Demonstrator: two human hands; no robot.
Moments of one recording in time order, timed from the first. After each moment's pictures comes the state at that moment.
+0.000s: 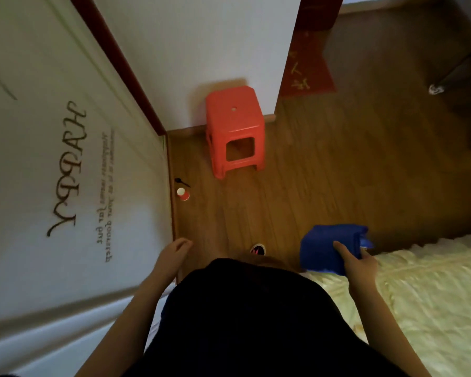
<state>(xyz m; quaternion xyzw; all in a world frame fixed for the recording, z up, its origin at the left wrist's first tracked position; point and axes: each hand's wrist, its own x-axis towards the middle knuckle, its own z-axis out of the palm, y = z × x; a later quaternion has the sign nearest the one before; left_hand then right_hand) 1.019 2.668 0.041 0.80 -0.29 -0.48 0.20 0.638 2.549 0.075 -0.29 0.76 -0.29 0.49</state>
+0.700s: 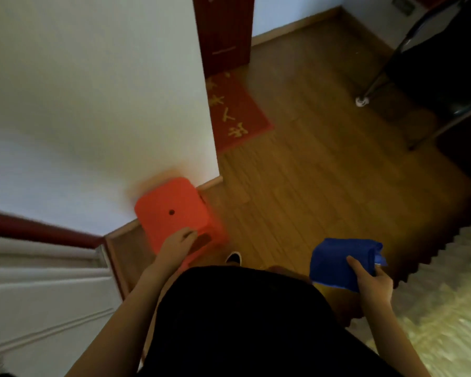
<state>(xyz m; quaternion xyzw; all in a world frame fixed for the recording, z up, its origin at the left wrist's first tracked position) 1.019 2.115 0.069 0.70 -0.53 -0.45 0.12 0.617 2.184 0.092 -0.14 0.82 -0.37 0.41</state>
